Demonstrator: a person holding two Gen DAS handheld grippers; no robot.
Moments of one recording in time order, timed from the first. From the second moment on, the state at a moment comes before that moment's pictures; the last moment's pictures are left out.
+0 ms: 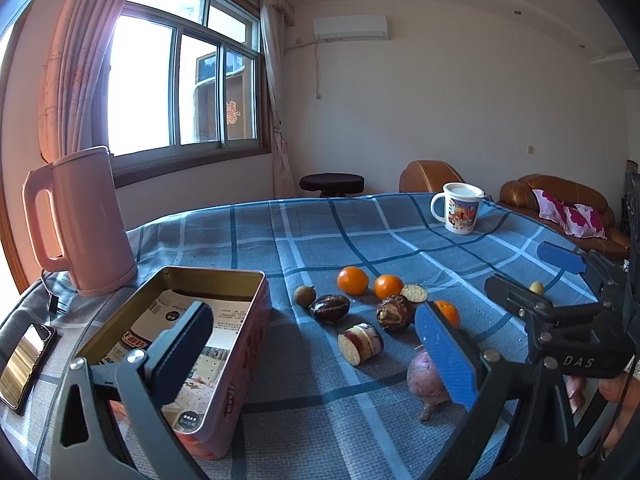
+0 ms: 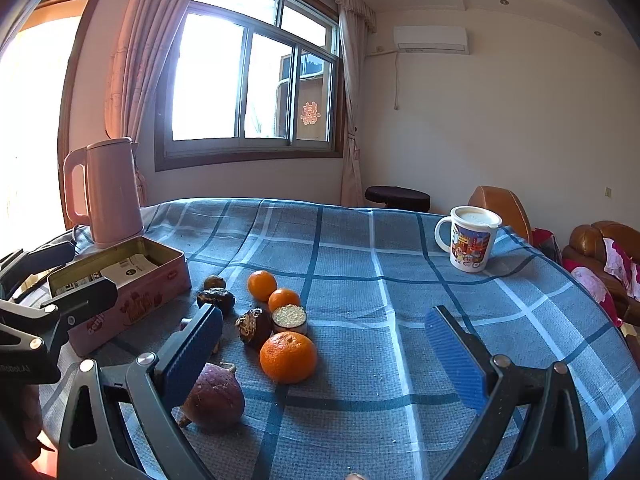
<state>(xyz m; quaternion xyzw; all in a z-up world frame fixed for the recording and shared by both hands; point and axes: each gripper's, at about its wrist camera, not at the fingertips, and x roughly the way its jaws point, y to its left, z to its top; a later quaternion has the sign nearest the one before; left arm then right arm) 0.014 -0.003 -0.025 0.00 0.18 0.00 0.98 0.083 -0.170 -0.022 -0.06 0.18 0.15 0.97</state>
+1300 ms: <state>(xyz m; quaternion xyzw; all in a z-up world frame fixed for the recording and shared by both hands) 0.023 -0.020 -0.040 0.01 0.21 -0.02 0.98 0.089 -0.182 -0.036 -0.05 0.20 0.13 0.97</state>
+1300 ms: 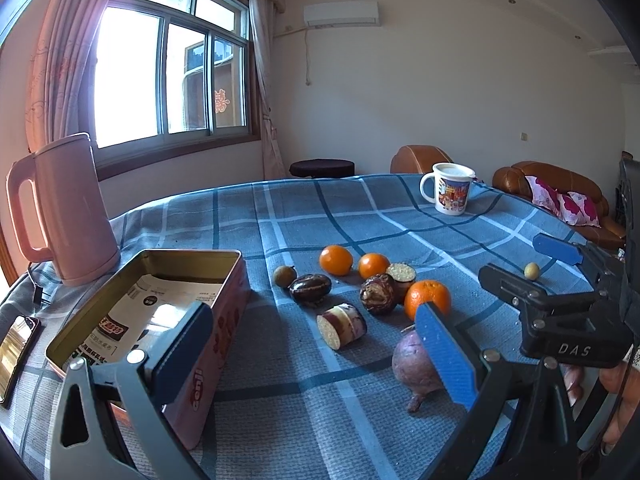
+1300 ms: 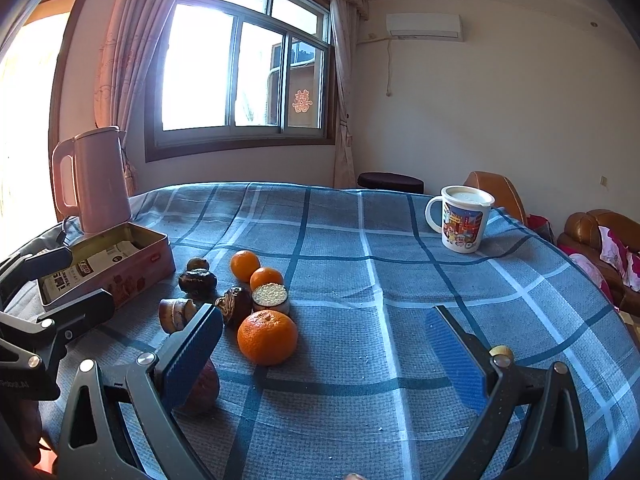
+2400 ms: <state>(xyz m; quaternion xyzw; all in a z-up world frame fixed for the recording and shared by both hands) 0.054 -0.073 -0.059 0.04 0.30 -0.12 0.95 0.147 -0.282 -0.061 -0.04 0.31 0.00 0.95</state>
